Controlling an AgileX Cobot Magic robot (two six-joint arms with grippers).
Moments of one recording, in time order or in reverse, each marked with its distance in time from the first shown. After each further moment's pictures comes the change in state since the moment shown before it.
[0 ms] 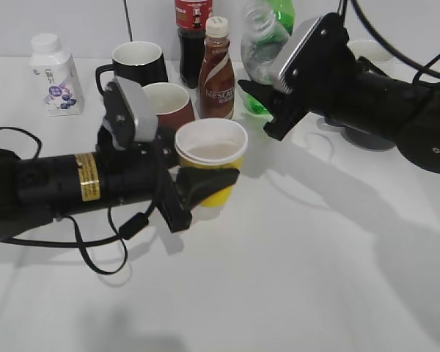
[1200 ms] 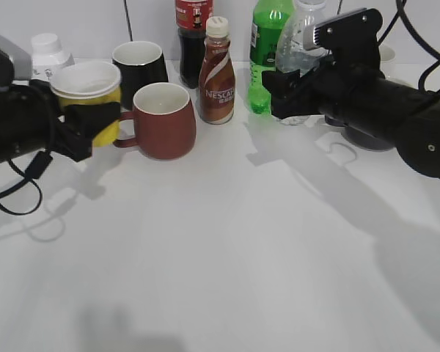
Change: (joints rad) left arm 0.347 -0.176 0.085 -0.076 0.084 0.000; right arm 0.000 0.000 0.022 0.273 0.087 0.411
